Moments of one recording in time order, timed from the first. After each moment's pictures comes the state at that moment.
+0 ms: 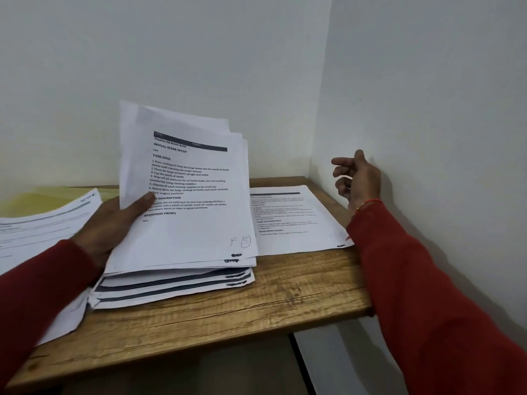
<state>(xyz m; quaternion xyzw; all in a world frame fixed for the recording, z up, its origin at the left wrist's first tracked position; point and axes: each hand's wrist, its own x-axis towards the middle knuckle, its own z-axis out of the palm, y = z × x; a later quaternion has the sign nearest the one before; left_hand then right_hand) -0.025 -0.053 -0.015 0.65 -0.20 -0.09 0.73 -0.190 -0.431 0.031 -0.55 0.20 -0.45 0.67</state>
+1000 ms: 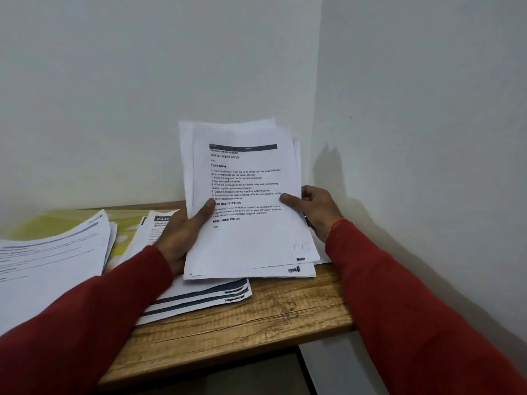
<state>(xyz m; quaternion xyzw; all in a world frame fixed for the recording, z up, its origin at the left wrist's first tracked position) -0.075 -0.140 0.000 0.57 -0.25 -0.18 0.76 -0.173 -0.383 0.012 -0.70 0.13 -0.29 0.64</state>
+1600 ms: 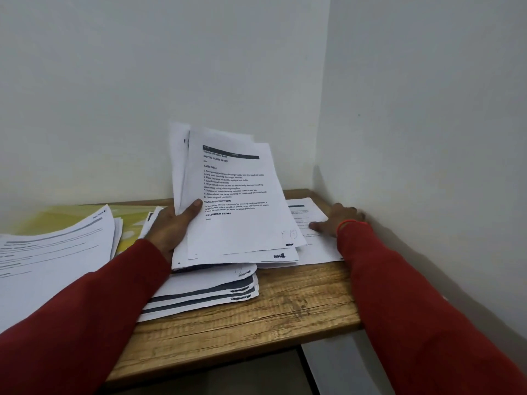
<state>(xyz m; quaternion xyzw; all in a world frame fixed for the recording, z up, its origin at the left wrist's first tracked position) -0.038 -0.121 -0.005 0.63 -0.18 -0.10 0.75 -0.177 -0.423 0.000 -0.90 0.42 -0.06 0.12</state>
